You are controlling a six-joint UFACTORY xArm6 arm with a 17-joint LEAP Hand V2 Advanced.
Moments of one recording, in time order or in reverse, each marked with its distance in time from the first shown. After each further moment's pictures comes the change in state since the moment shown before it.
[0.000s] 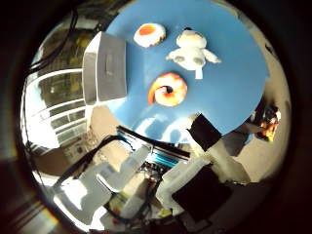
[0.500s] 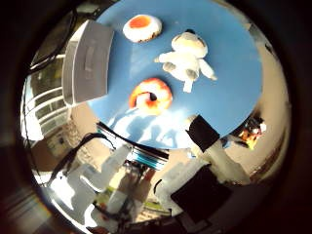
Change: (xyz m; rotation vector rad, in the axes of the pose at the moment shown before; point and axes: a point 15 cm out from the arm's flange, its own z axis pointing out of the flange) arm -0.004 -0.074 0.032 -0.057 0.176 -0.143
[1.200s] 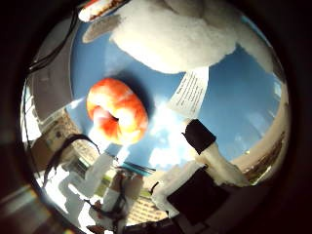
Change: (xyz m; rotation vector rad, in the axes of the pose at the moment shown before) arm -0.037 -0.071 0.098 -0.024 -0.060 -0.044
